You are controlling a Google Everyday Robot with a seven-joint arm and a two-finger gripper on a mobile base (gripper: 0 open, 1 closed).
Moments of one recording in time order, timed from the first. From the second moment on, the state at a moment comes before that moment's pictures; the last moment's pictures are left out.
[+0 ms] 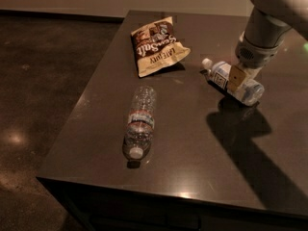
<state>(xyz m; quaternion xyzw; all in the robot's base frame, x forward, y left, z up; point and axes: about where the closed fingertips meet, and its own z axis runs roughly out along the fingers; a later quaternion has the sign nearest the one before) 0.593 -0.254 0.867 -0.32 0.94 -0.06 0.09</state>
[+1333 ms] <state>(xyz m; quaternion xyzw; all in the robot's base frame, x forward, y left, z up) 0.579 -0.201 0.925 -0.39 0.91 -0.04 0.14</state>
